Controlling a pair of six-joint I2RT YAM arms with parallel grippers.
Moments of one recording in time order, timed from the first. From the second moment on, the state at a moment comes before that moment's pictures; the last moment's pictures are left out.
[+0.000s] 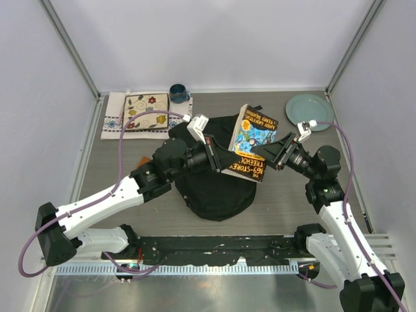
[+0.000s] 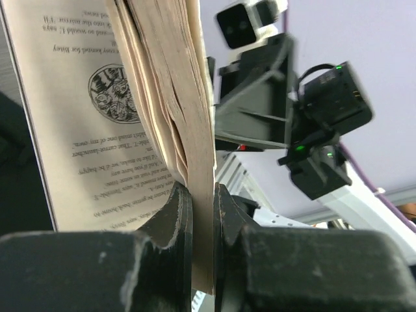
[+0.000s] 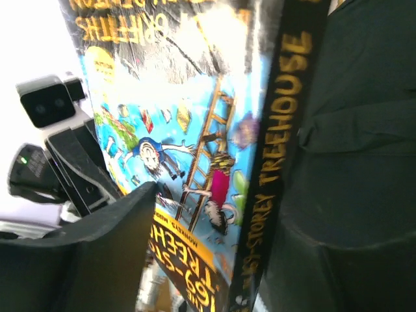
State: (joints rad) left arm -0.98 1.17 1.02 0.08 0.08 -0.79; right arm 0.12 0.73 0.57 0.19 -0.80 1.16
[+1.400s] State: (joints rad) left arm -0.82 1.18 0.98 0.24 0.10 -0.79; right arm 0.28 0.75 0.46 0.55 -0.93 1.32
